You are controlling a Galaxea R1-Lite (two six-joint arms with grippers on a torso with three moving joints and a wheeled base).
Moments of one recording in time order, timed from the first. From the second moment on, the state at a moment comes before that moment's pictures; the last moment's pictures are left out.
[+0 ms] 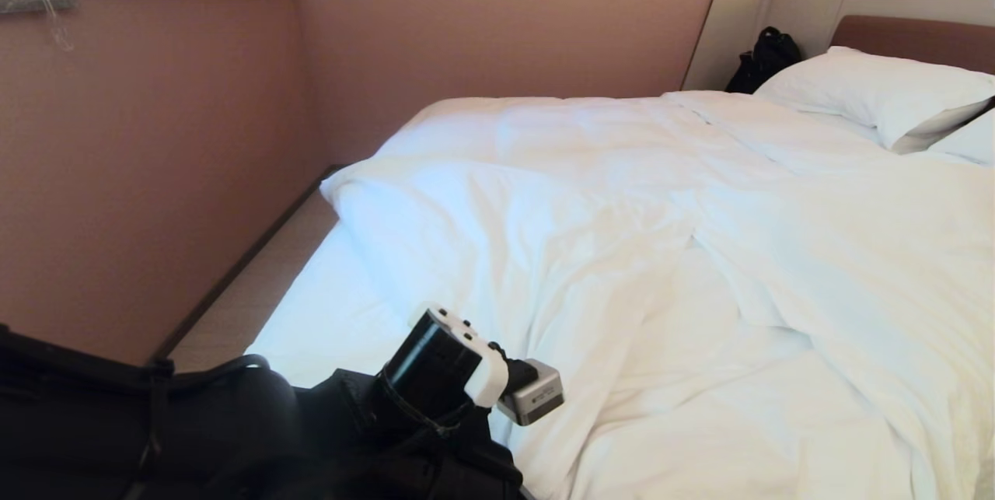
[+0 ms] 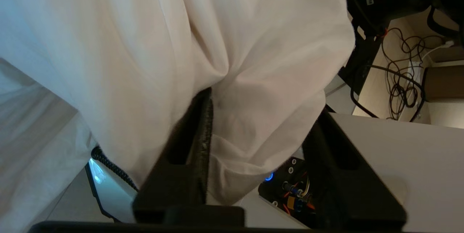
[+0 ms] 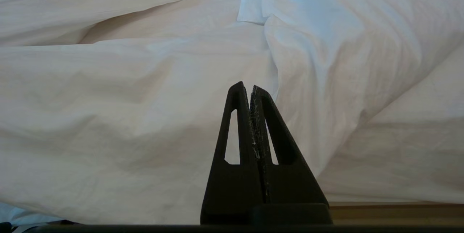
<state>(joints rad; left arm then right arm) -0.90 1.77 -0.84 -0.11 -0.49 -0.24 -0.01 0.00 0.00 0.01 0.01 -0.01</state>
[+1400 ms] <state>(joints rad) -0.80 1.44 -1.01 -0.11 0.05 -0.29 -0.01 0.00 0.00 0.01 0.01 -0.01</state>
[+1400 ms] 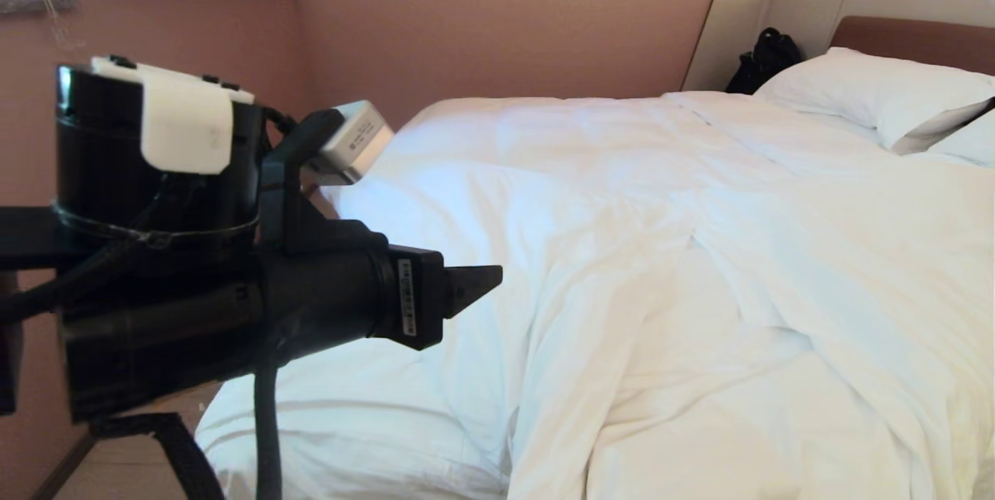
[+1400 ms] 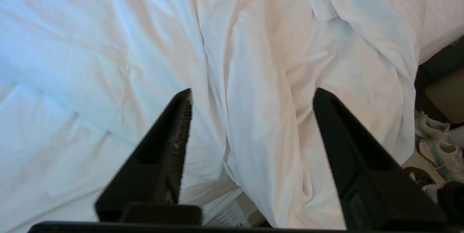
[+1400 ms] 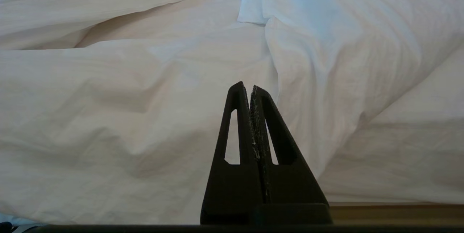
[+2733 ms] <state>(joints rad) -0.73 2.30 -1.91 0.00 0.06 0.11 -0.01 0.00 0.00 0.01 0.01 -0.01</state>
